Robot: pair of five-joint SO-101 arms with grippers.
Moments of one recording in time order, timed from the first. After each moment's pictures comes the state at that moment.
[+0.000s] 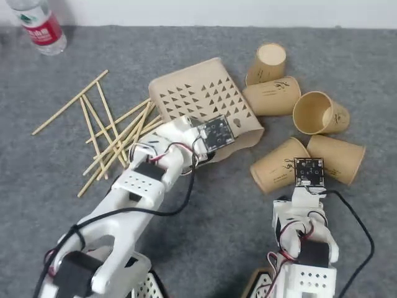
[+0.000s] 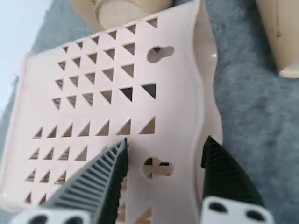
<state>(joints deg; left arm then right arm) 15.9 -19.0 59.8 7.0 -36.1 3.3 -103.3 95.4 70.3 5.3</state>
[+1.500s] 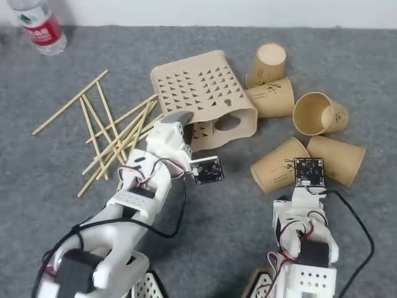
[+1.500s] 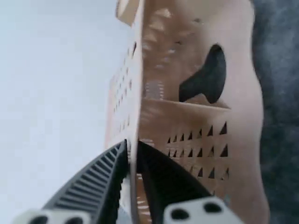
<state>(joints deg) 11.7 -18.0 77.1 -32.7 -42.3 3.3 -103.3 95.4 70.3 5.3</state>
